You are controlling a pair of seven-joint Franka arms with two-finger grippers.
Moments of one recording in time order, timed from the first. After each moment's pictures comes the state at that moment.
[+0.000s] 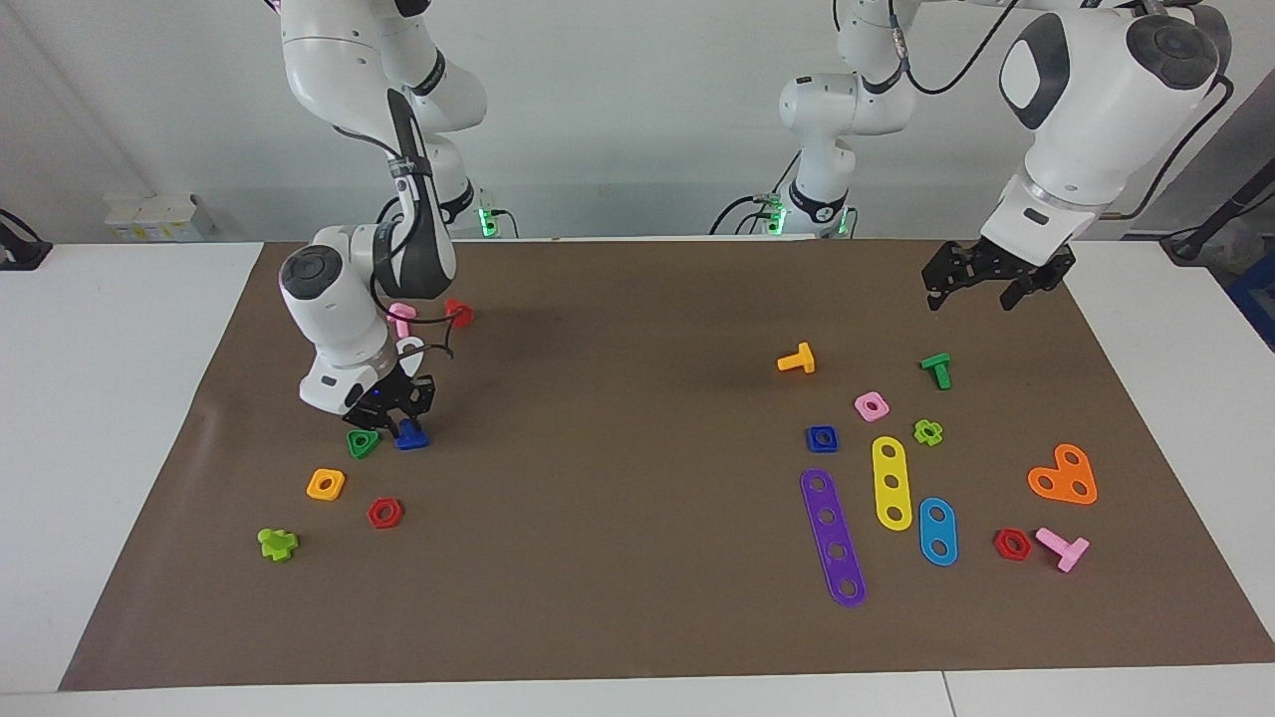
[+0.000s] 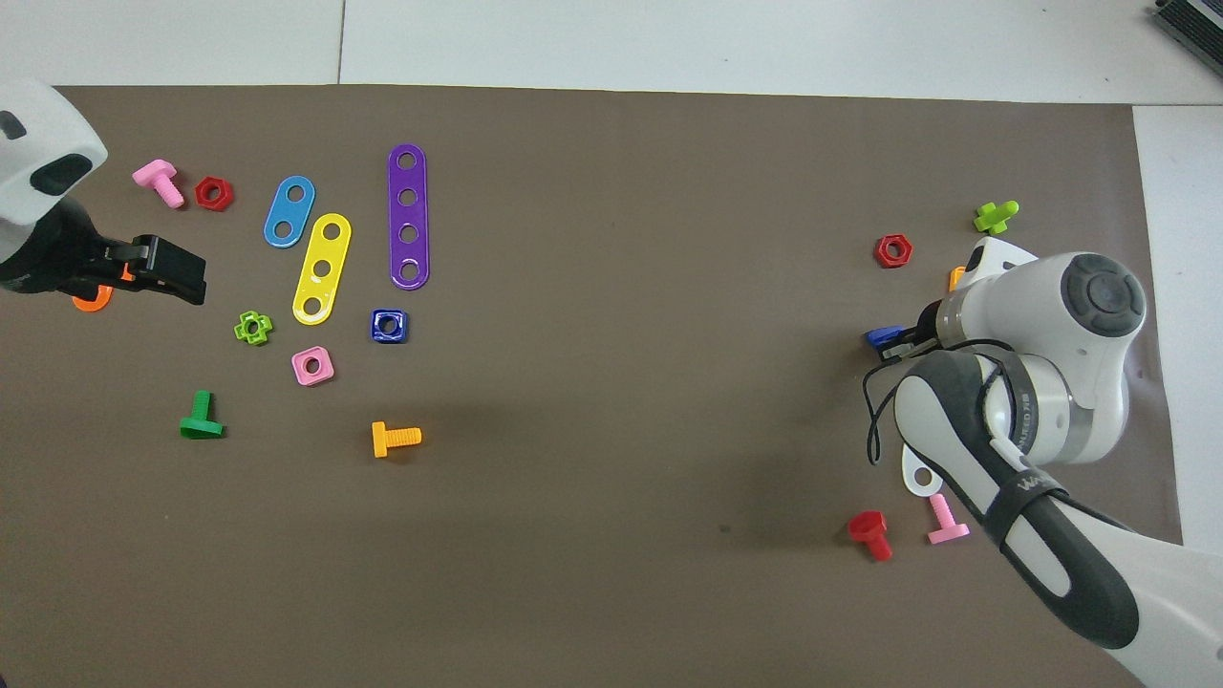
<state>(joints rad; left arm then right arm) -0.11 0.10 0.02 -1.51 0.01 1.56 0.00 0.11 0.22 -0.09 -2.14 0.06 2.40 -0.37</state>
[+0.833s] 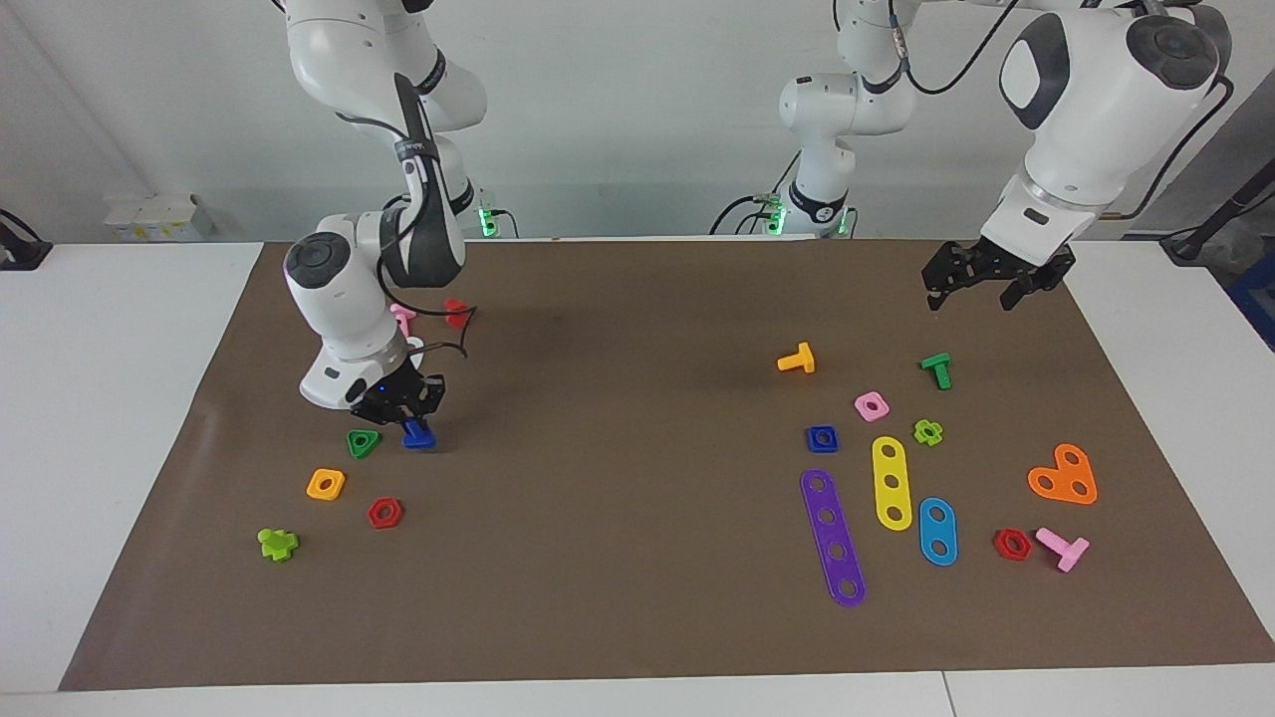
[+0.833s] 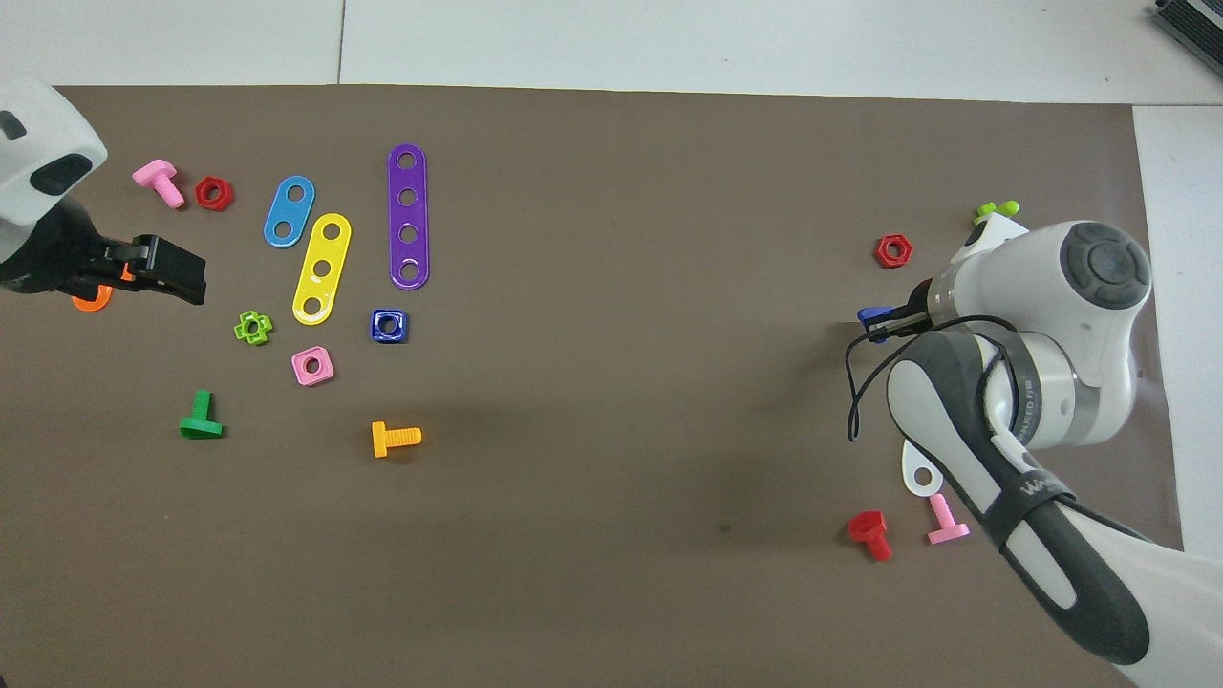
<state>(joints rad) -0.11 0.10 0.02 -1.51 0.01 1.56 0.00 0.17 0.20 -0.08 -2.00 0.06 2.25 -0.15</state>
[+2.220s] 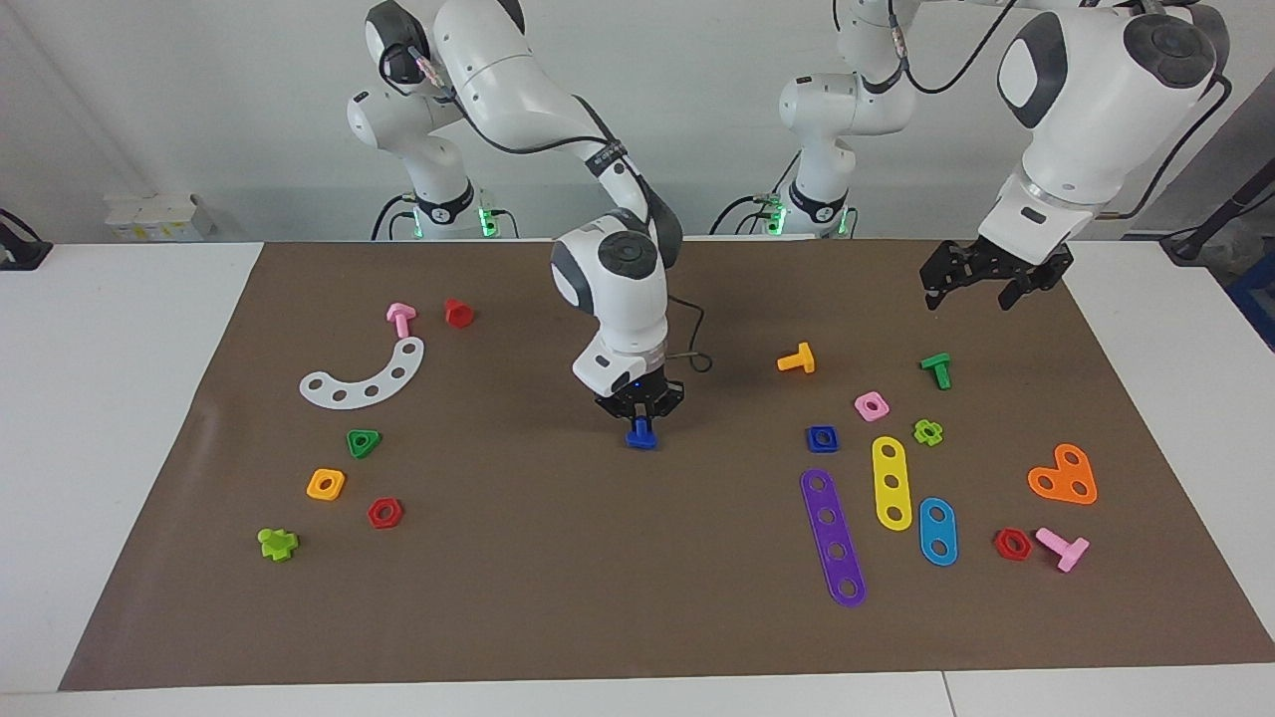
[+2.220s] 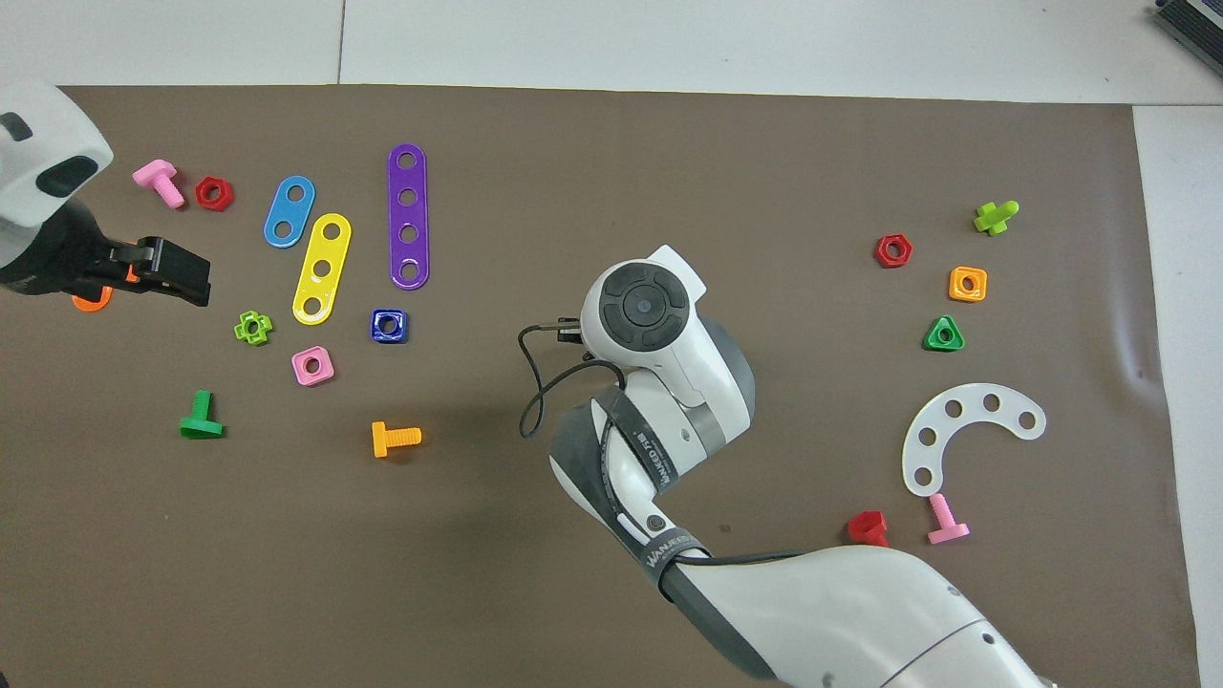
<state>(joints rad) -0.11 0.10 0.01 -1.52 0.01 1.56 0.00 0.66 0.53 -0.08 -1.65 0.04 2.29 0.63</state>
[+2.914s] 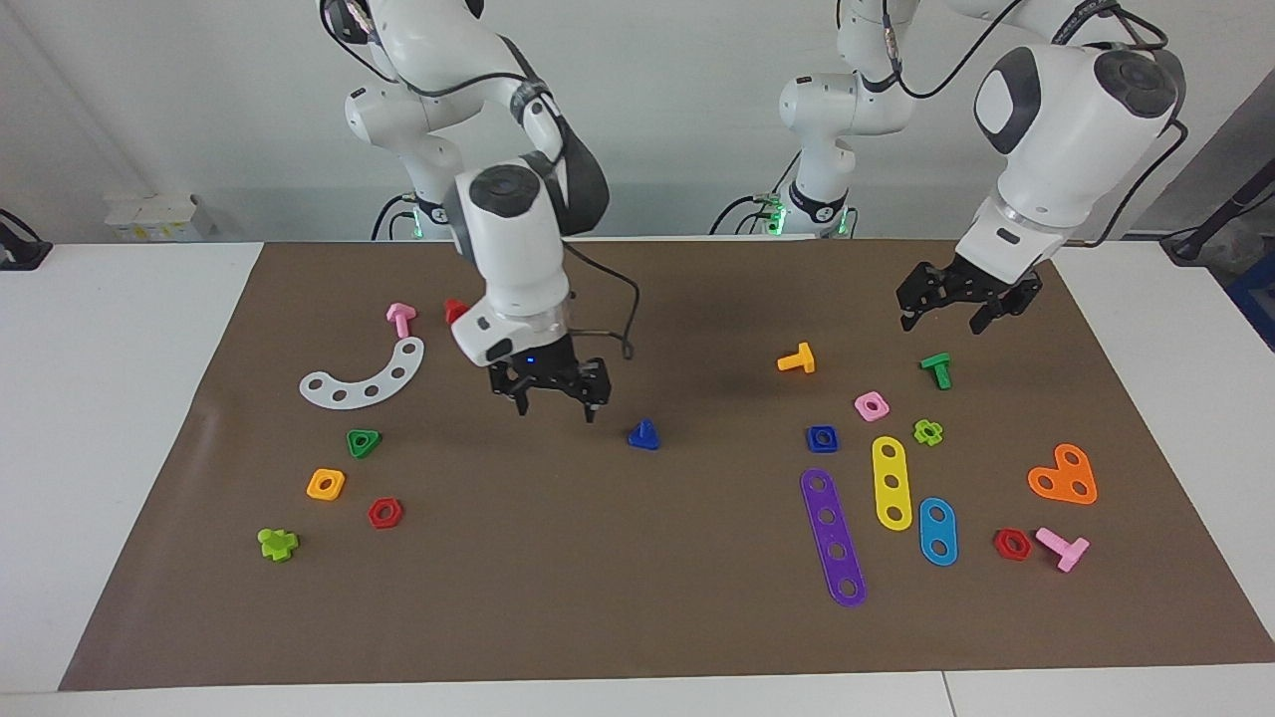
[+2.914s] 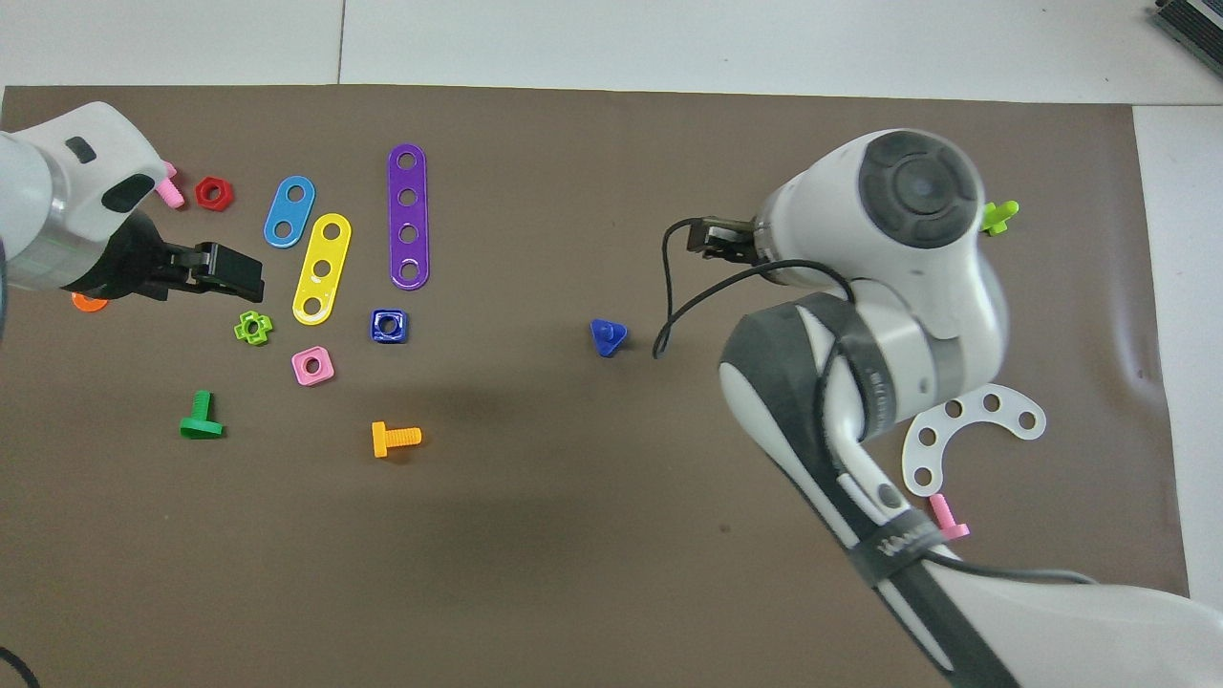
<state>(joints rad) -0.12 0.10 0.00 -1.67 -0.08 1.75 -0.01 0.41 0.26 -0.11 -1.63 0.03 2.06 0.51</state>
